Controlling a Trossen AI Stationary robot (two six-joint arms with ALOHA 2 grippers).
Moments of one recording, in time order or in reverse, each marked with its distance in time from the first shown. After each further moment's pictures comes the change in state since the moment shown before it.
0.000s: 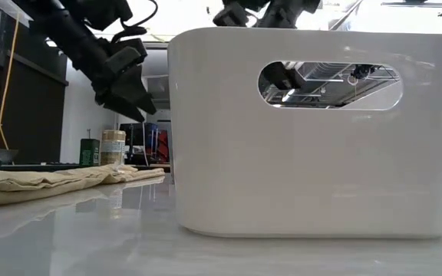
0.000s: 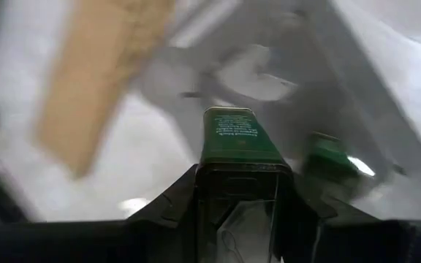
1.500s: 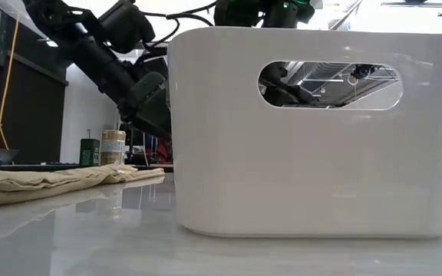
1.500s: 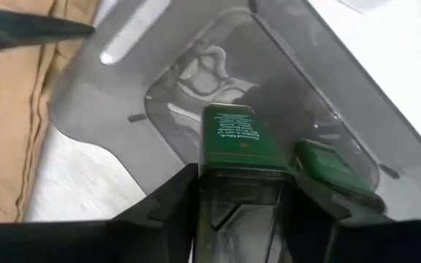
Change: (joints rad) left arm 0.000 0.273 0.000 0.298 0.055 0.063; right arm 0.033 0.091 0.001 -0.027 0.124 0.128
